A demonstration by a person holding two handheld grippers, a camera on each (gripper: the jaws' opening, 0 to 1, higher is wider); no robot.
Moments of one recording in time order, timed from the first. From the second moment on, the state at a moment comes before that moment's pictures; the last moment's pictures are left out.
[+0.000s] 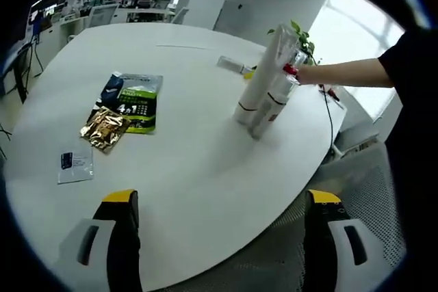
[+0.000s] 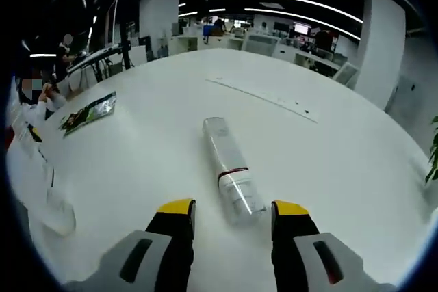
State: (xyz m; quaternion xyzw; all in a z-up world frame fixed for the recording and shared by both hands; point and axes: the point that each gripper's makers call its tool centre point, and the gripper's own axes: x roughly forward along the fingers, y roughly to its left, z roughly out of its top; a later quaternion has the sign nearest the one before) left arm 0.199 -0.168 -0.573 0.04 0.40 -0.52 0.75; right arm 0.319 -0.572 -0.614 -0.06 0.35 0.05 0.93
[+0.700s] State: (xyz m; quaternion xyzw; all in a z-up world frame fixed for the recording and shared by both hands) left arm 0.203 -0.166 -0.566 0.04 0.39 -0.52 0.76; right arm 0.274 -0.564 -0.594 0.21 0.34 -0.03 0.92
